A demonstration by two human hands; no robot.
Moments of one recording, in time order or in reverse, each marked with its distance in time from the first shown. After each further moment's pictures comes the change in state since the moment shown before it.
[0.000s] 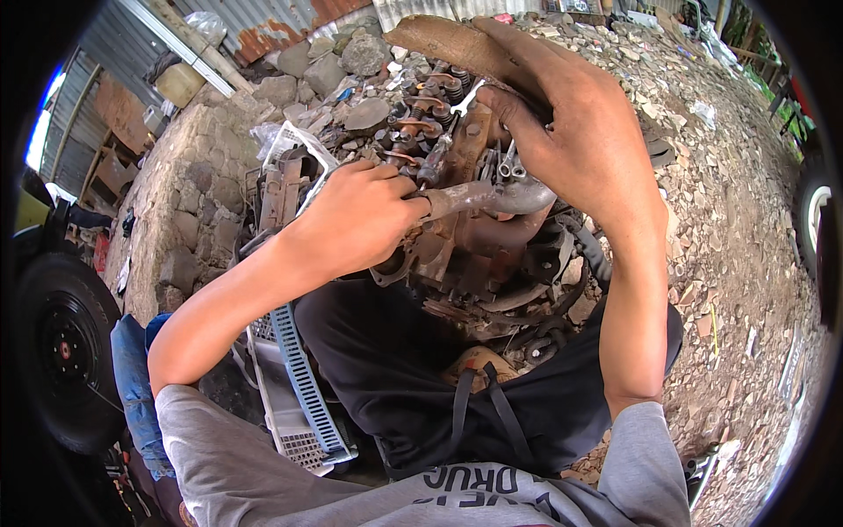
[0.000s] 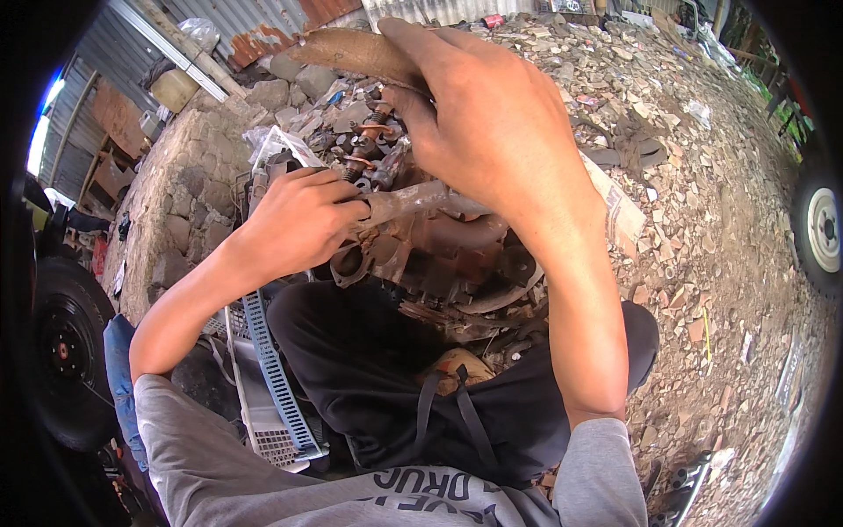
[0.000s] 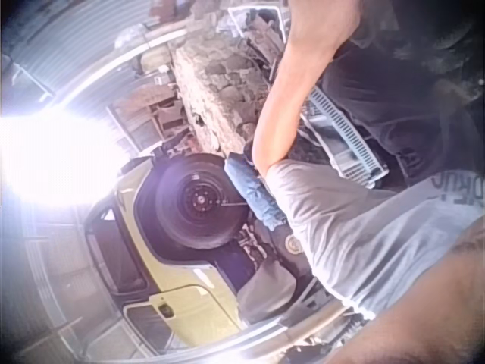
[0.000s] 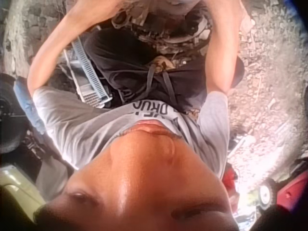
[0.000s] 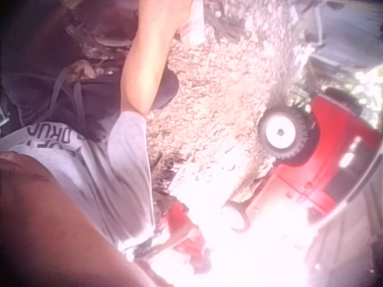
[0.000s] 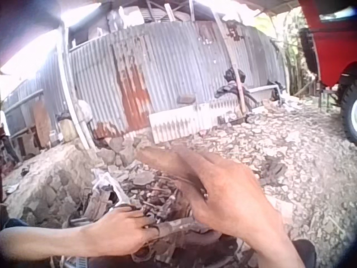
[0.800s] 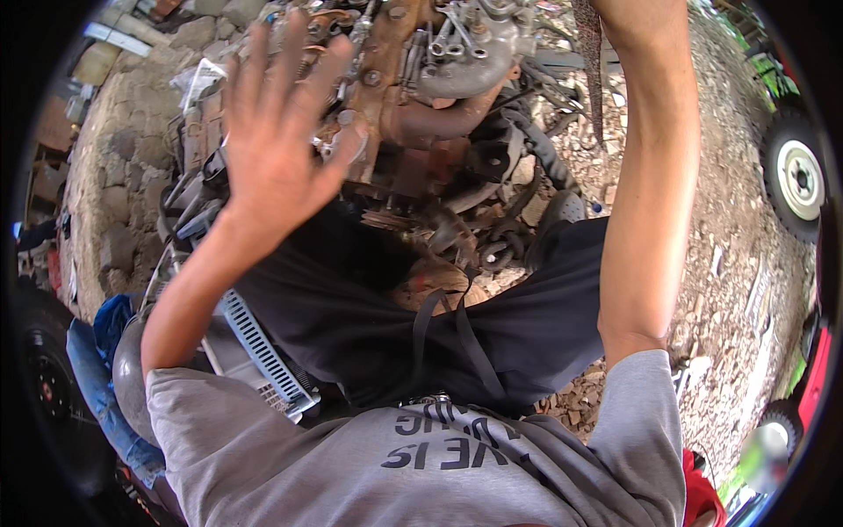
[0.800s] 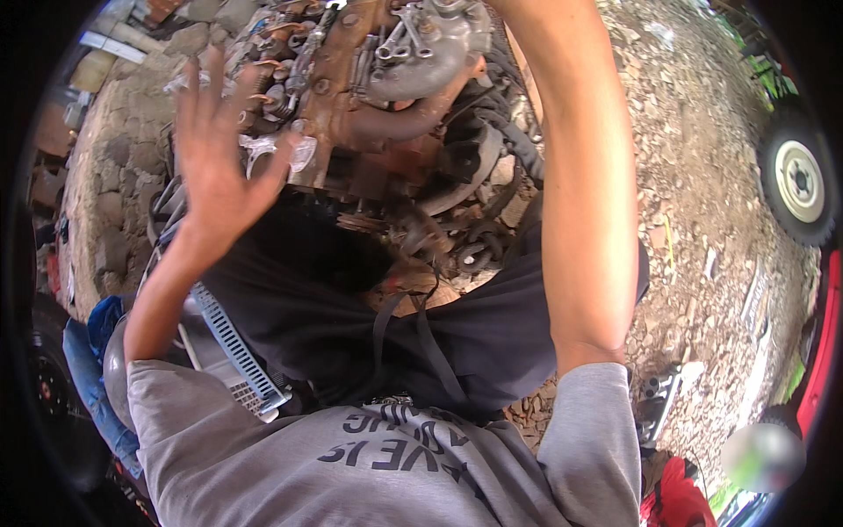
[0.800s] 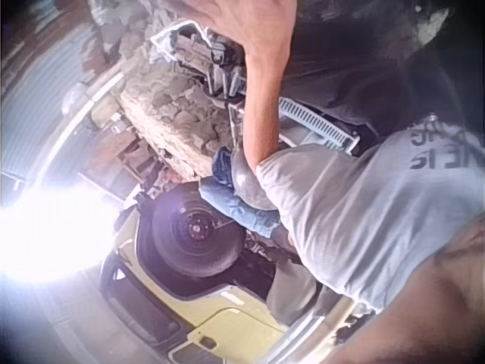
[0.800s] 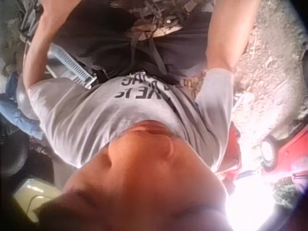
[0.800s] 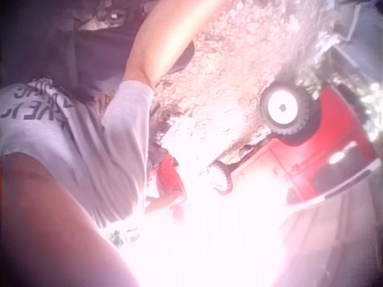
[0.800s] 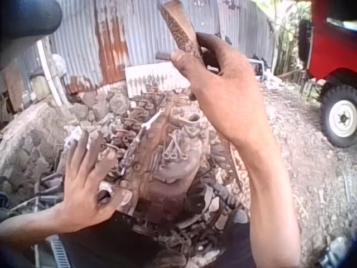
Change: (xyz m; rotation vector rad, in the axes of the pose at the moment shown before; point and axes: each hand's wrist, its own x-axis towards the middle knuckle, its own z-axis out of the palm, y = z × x) left_hand -0.001 0.044 0.074 -0.057 0.791 -0.209; right_hand -0.008 -0.003 -0.024 0.095 0.238 0.160
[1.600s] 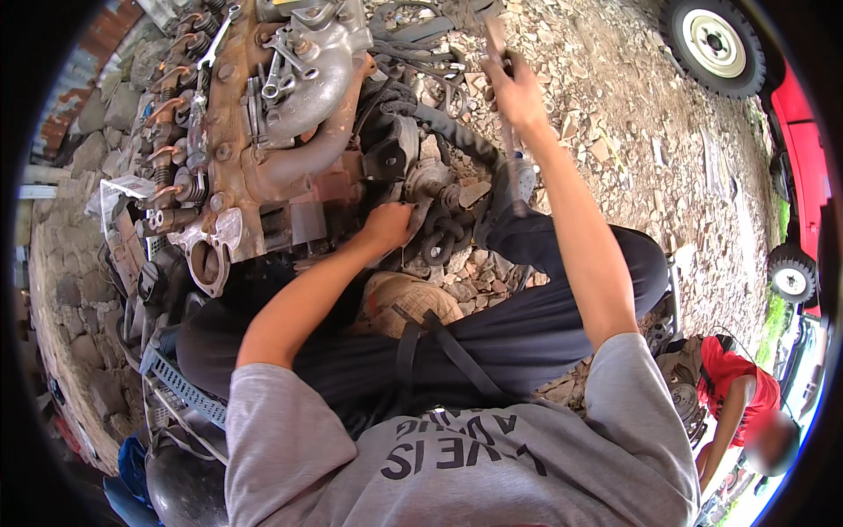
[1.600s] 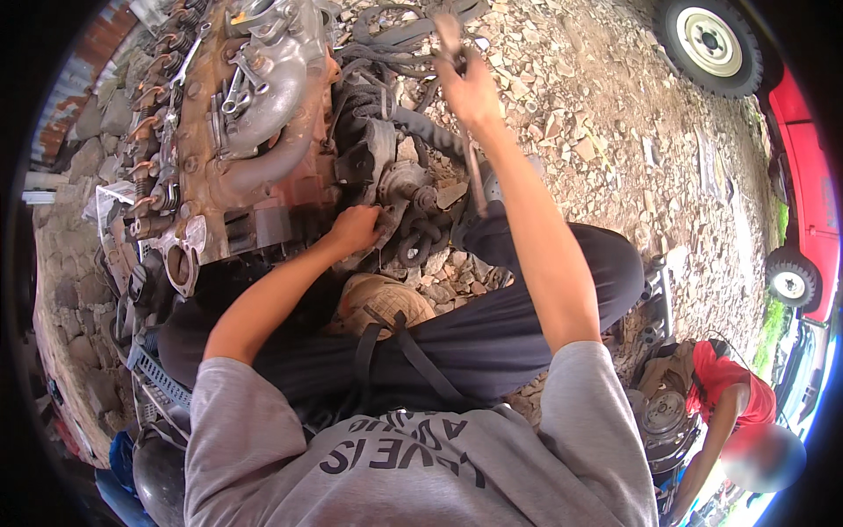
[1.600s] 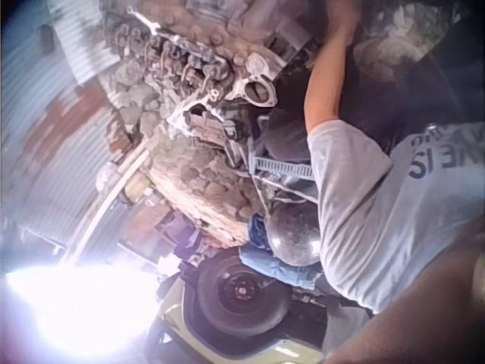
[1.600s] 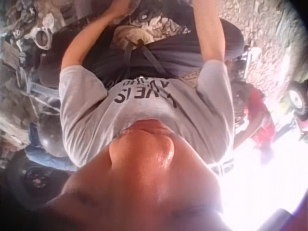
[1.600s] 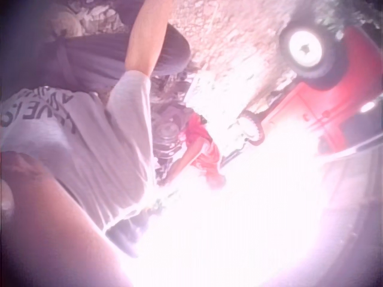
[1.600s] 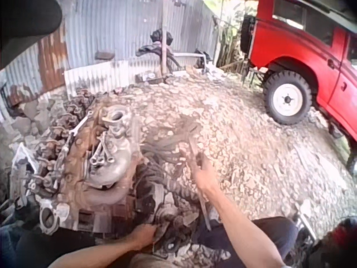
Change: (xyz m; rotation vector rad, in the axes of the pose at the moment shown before) left_hand -0.153 0.169 0.269 -0.692 -1.122 -0.030; right_hand -0.179 0.218 -0.084 -0.231 -0.112 0.985
